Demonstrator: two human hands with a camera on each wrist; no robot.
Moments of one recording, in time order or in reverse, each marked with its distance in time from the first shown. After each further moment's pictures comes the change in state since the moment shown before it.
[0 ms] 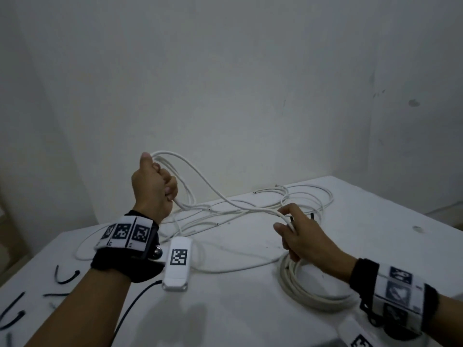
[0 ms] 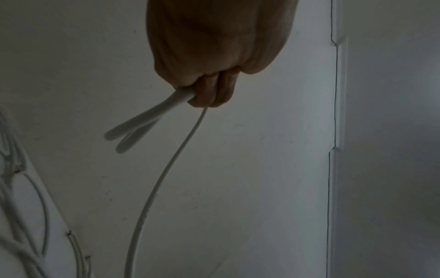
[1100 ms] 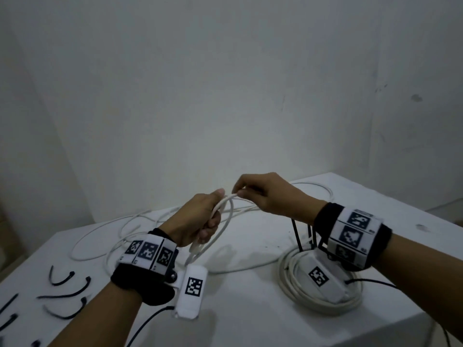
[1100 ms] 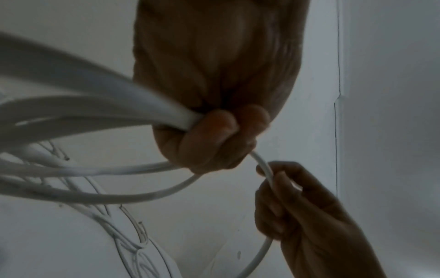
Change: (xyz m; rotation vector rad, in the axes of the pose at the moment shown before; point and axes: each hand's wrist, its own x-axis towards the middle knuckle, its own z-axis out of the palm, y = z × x) left_hand -0.037 -0.052 0.007 0.756 -0.617 -0.324; right_hand 0.069 -0.053 -0.007 -0.222 -0.105 -0.554
